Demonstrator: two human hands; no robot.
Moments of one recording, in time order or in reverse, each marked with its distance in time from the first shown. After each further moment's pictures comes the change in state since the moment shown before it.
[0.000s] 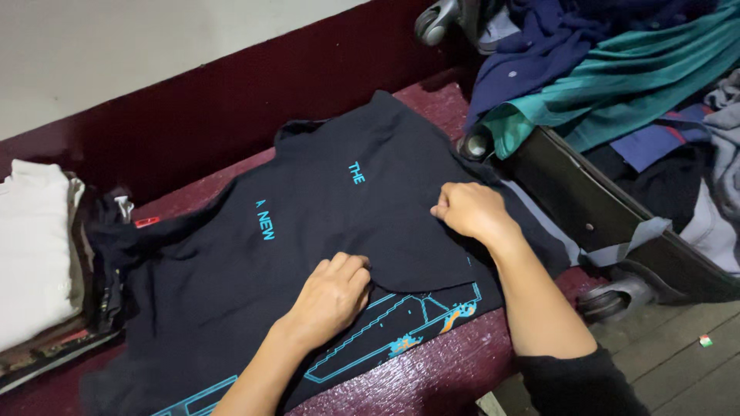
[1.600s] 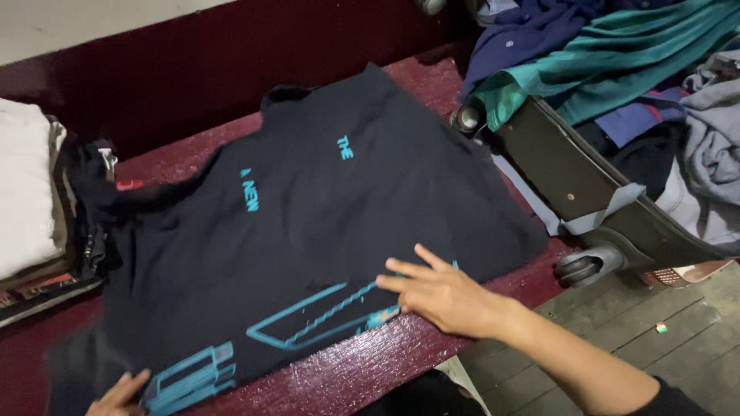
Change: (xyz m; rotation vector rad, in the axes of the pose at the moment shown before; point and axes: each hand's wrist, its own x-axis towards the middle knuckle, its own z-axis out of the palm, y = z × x) left_hand -0.432 -0.066 -0.019 0.368 -0.020 -0.666; right_hand -0.145 0.018 0.064 0.169 0.010 -1.125
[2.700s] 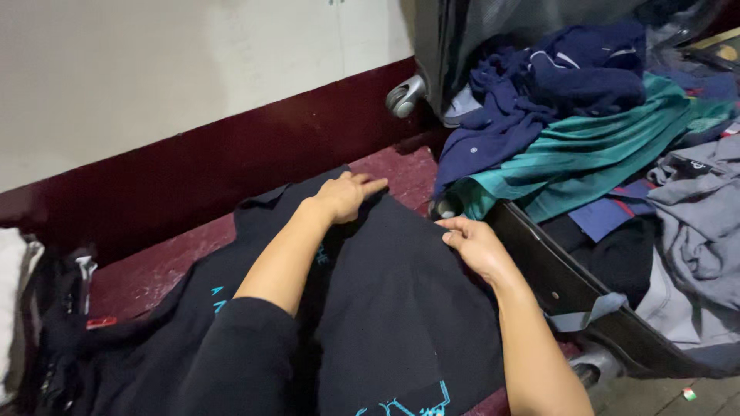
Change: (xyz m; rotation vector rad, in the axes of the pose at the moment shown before) left_hand 0.578 0.342 0.037 -0.083 -0.362 0.581; right_hand 0.028 0.213 -0.062 0.788 0.589 1.021
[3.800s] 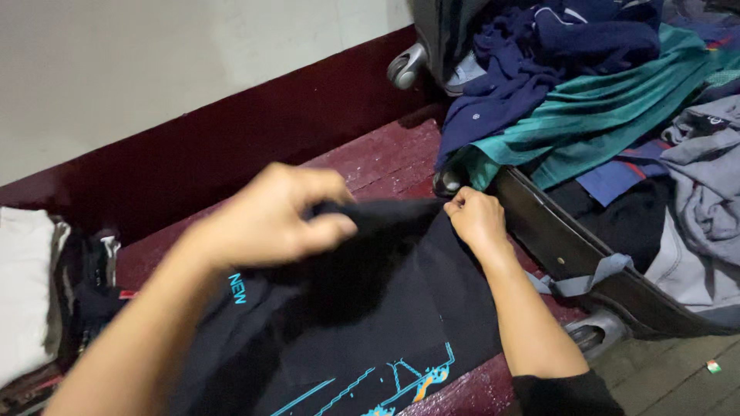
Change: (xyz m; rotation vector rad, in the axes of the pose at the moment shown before) left_hand -0.181 0.116 -0.190 -0.525 0.100 0.065; right_hand 0.000 0.004 0.019 -0.714 0.447 -0.197
